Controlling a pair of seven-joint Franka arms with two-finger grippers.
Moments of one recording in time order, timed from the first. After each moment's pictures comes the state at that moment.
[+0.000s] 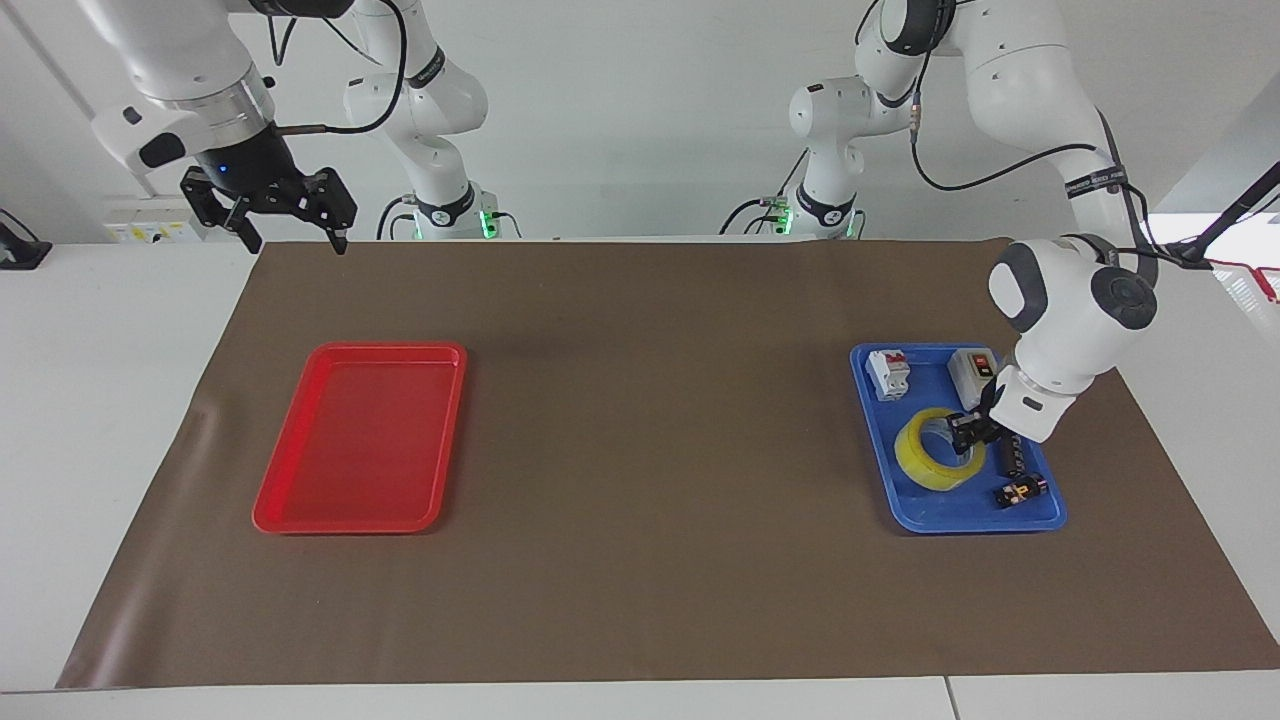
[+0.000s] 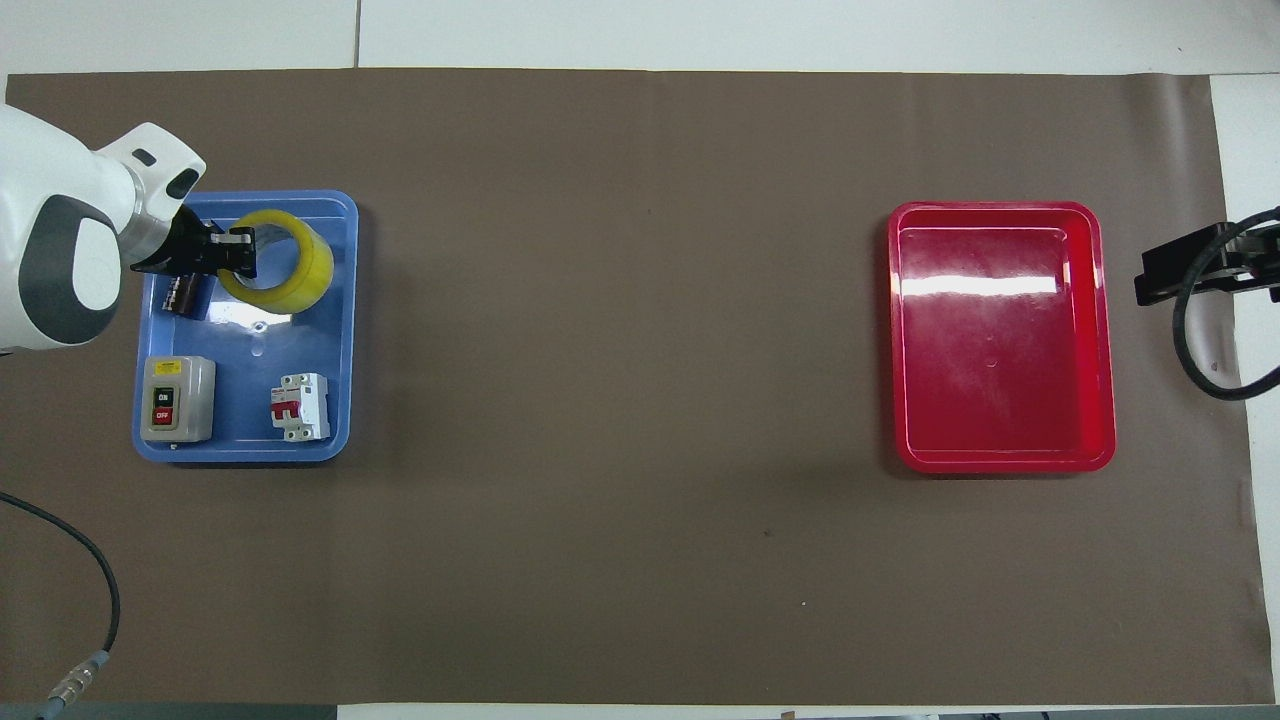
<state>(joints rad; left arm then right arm) 0.04 0.35 -0.08 -1.71 0.00 2.05 -0.11 0.06 0.03 -0.04 -1.41 -0.03 1.40 0.03</state>
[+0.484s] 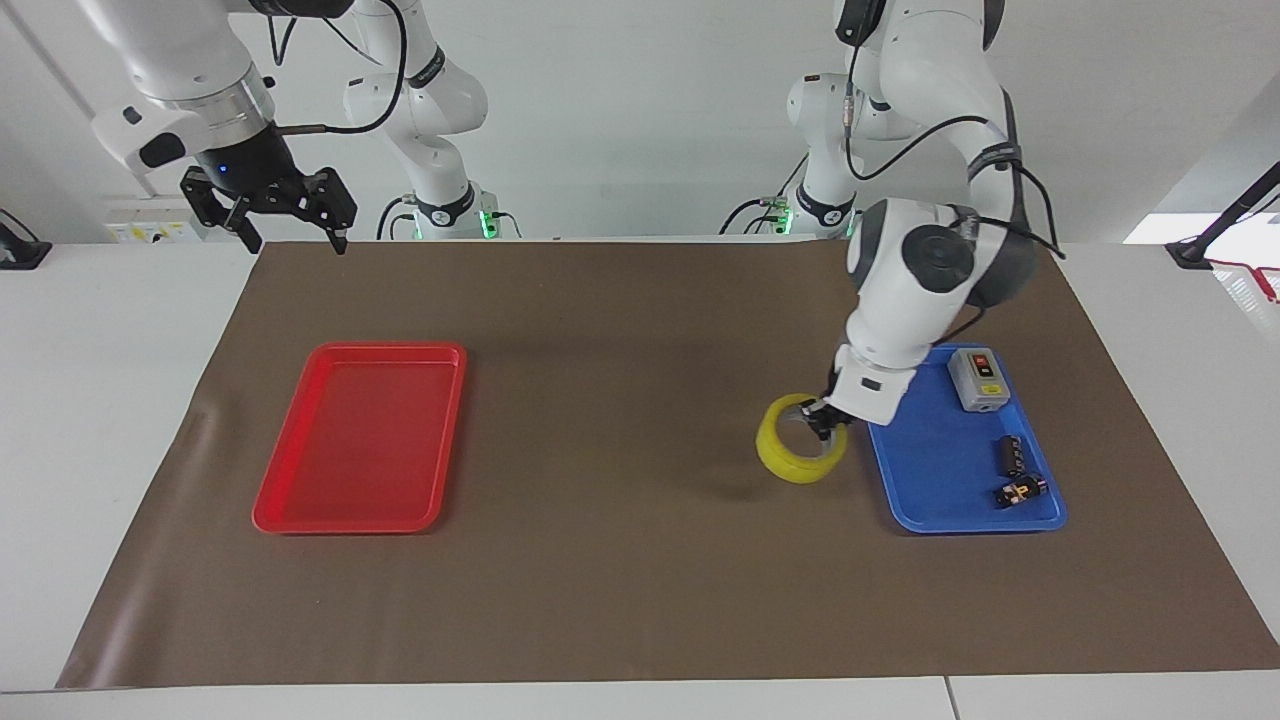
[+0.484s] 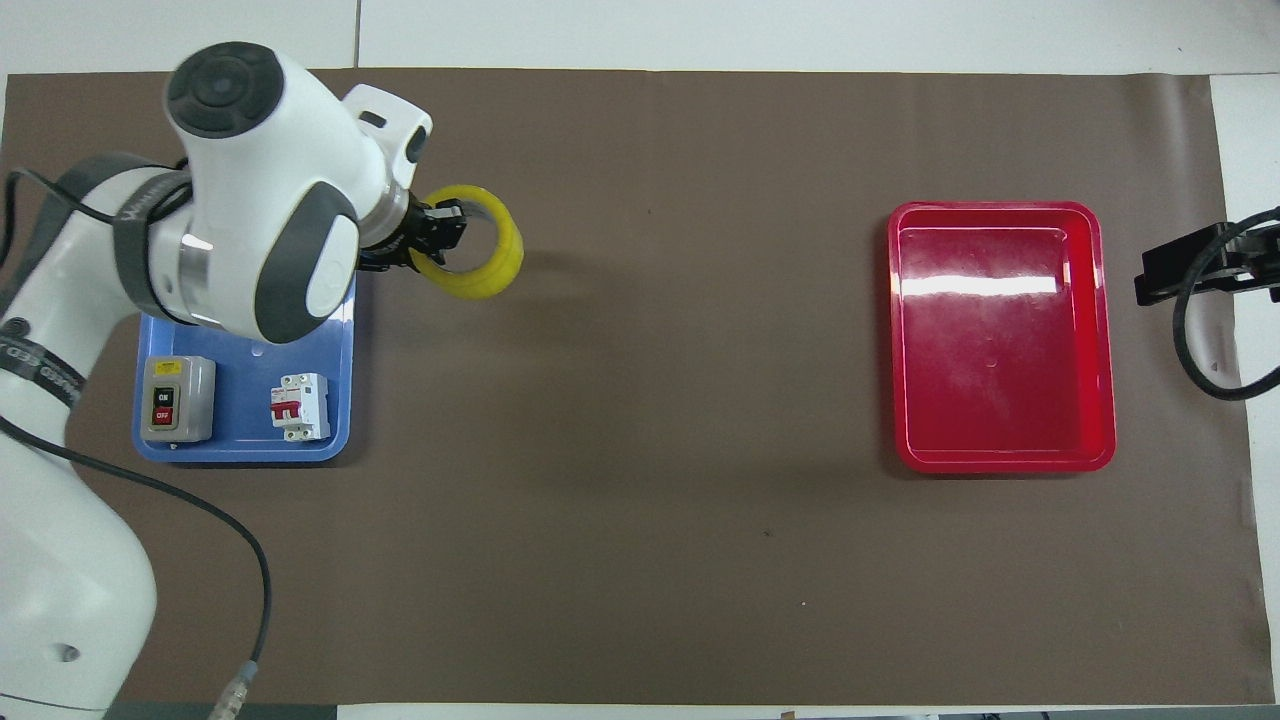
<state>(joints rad) -0.35 0.37 -0.09 -1.58 0.00 1.95 -0.66 0.06 0.03 -0.04 -1.41 -0.03 1.40 0.03</state>
